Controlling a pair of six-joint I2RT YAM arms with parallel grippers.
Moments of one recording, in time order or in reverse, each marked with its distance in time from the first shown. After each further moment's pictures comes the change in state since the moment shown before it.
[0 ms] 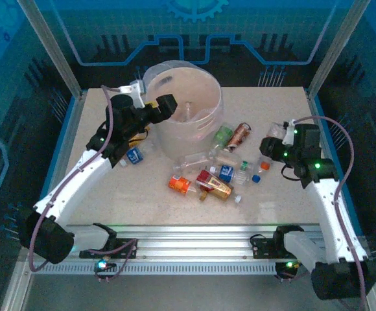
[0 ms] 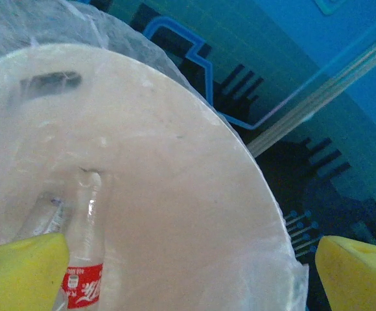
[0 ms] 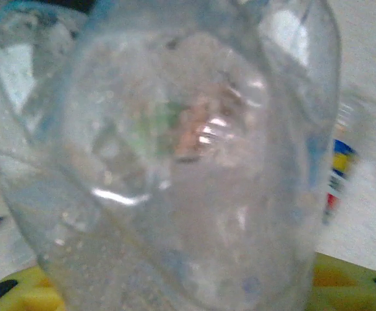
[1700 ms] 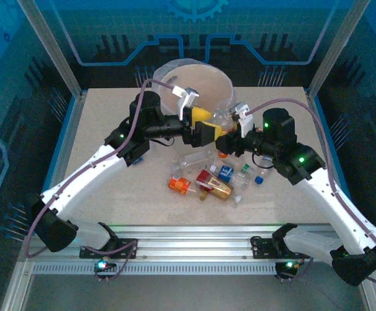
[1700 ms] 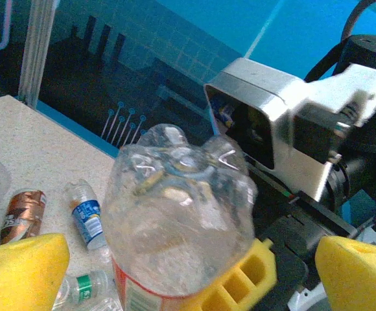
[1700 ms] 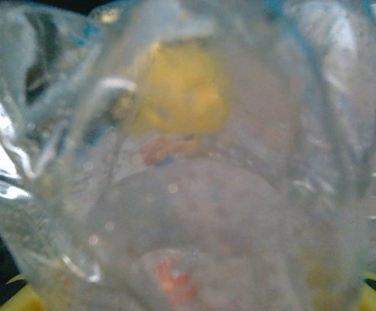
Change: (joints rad) left arm -0.250 0.102 0.196 -0.010 0.510 0.254; right arm 0.475 0.130 0.241 0.177 -0.159 -0.259
